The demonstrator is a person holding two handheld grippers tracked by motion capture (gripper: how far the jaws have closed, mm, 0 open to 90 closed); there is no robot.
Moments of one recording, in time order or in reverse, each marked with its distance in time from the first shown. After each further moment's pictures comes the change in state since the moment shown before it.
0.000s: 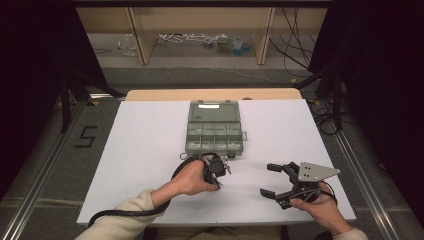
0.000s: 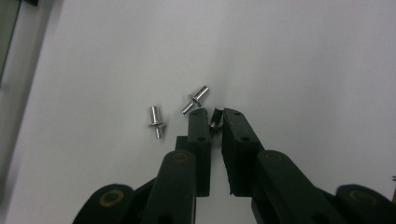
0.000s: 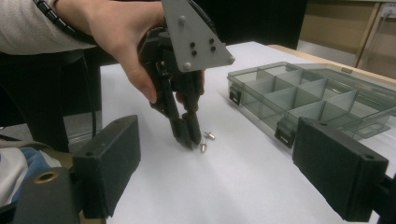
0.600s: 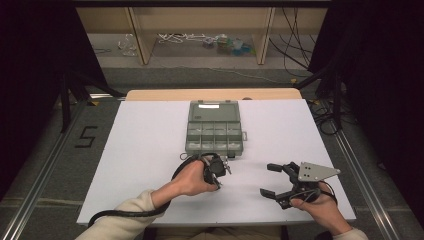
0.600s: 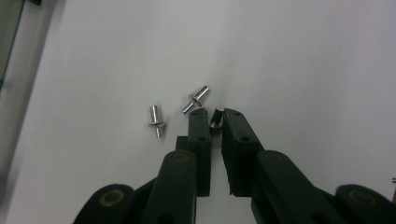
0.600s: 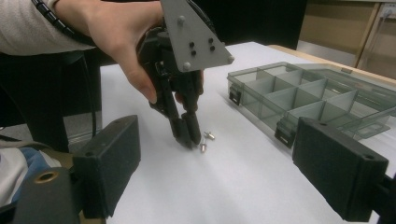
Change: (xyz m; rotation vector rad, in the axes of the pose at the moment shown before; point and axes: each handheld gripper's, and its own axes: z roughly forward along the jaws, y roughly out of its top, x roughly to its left) left arm -0.001 0.000 -0.001 -0.001 0.006 -0.011; right arm 0.000 0.000 0.000 -0.004 0.001 -0.002
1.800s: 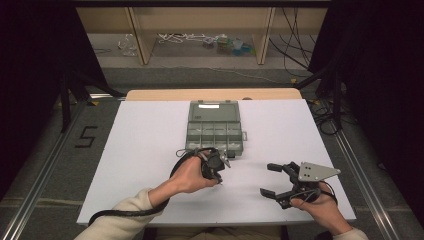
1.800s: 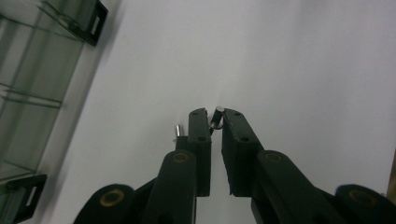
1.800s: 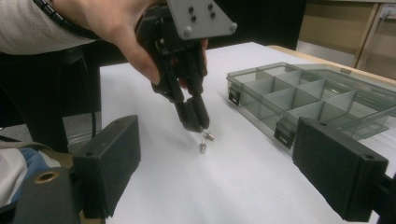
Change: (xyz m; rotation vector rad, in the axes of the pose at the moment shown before) left arm 0.003 0.001 -0.021 -0.117 0.048 -0.015; right arm 0.000 0.000 0.000 0.000 0.002 0.002
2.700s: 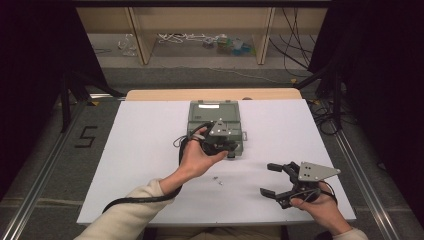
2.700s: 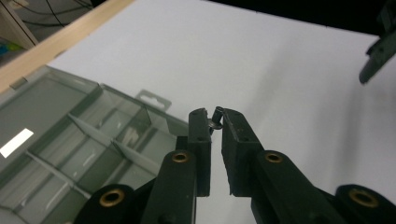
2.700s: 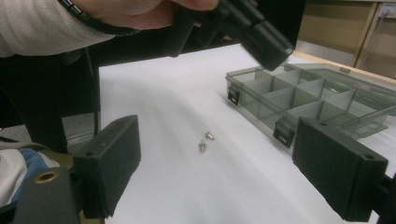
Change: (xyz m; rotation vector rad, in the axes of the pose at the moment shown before) left arm 0.031 0.027 -0.029 -0.548 0.142 -0.175; right arm 0.000 0.000 0.000 0.000 -0.007 0.003
